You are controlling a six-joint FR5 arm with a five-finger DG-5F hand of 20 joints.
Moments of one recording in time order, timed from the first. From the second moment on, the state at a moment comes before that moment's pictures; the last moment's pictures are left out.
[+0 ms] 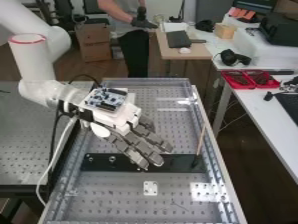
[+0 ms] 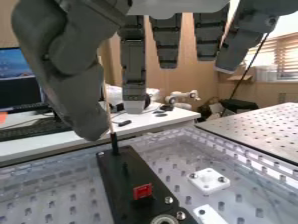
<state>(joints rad) 1.52 -1.90 -1.98 -2.52 -1.23 -0.66</state>
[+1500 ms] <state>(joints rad) 1.50 -2.08 -2.03 -2.19 -1.27 -0.77</state>
